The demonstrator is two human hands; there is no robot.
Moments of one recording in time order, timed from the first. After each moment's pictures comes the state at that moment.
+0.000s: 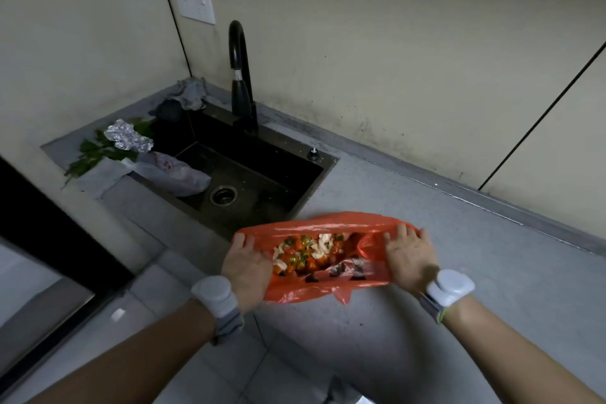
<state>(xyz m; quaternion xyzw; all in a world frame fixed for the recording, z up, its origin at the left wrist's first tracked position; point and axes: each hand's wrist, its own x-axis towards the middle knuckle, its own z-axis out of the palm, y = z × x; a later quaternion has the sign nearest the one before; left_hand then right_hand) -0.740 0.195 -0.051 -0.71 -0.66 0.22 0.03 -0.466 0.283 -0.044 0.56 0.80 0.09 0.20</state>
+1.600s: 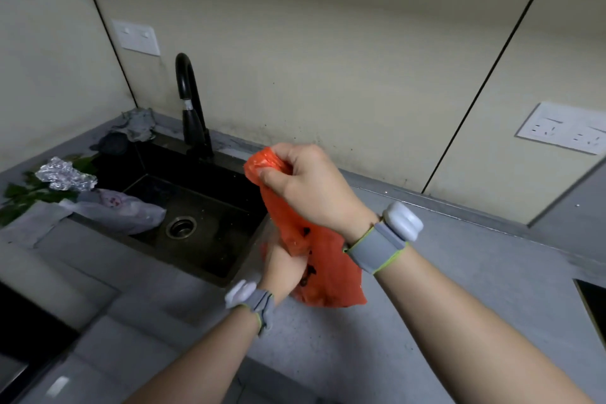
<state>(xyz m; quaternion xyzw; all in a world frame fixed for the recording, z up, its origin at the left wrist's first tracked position) -0.645 0.246 -0.053 -0.46 -0.64 -0.43 -0.44 -0.572 0.257 0.140 0.37 0.81 -0.24 -0.38</state>
